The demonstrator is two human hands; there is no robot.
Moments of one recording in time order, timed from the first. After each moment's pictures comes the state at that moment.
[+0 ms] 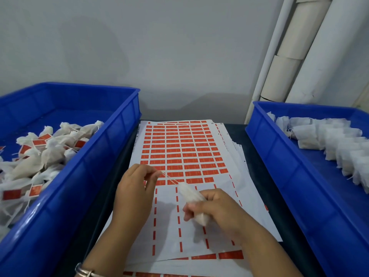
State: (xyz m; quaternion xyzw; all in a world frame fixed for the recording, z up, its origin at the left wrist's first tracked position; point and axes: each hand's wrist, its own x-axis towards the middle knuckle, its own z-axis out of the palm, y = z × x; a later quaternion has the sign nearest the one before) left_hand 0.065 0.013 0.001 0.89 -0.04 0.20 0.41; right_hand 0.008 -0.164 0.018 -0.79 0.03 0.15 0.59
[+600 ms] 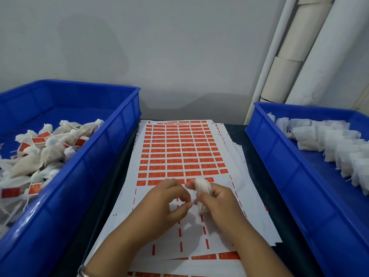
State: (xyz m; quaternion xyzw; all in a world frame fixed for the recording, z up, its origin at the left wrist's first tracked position) left_hand 0.043 0.002 0.006 0.89 -0.28 -0.01 0.36; right_hand 0.013 -0.158 -0.003 -0.80 0.07 -0.01 0.59
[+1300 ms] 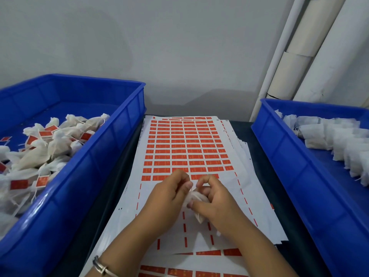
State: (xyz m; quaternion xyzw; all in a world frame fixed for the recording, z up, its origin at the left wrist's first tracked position) left_hand 0.044 -0.010 -0.005 0.84 -0.19 0.01 0.51; right_hand 0.007 -0.149 0.000 -0.80 0.00 0.01 0.60
